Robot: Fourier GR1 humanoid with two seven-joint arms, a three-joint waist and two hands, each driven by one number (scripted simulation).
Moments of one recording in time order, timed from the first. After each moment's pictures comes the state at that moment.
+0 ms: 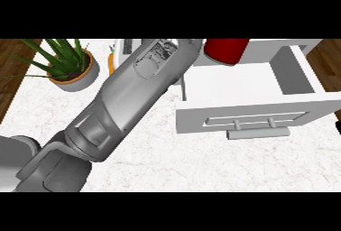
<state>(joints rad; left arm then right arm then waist) -1.45 0.00 -0.31 -0.59 0.30 0.56 0.15 0.25 -0.03 -0.26 -2.18 -0.11 0.21 0.12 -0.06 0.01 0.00</state>
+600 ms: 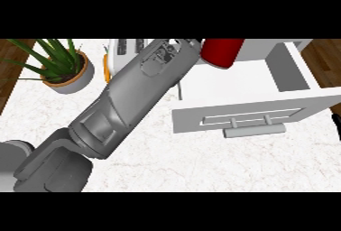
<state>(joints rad) -1.48 0.00 -0.43 -0.45 0.42 0.60 0.06 0.19 -0.04 -0.27 -2.14 -0.10 0.21 0.12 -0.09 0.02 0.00</state>
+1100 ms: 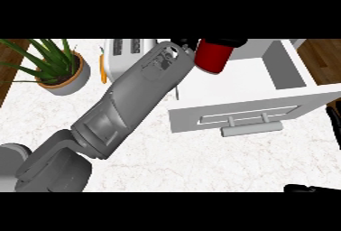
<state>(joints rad) -1.46 0.00 -0.53 -0.39 0.47 0.64 -0.01 0.14 -0.04 -0.25 -2.12 -0.08 0.19 0.13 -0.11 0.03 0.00</state>
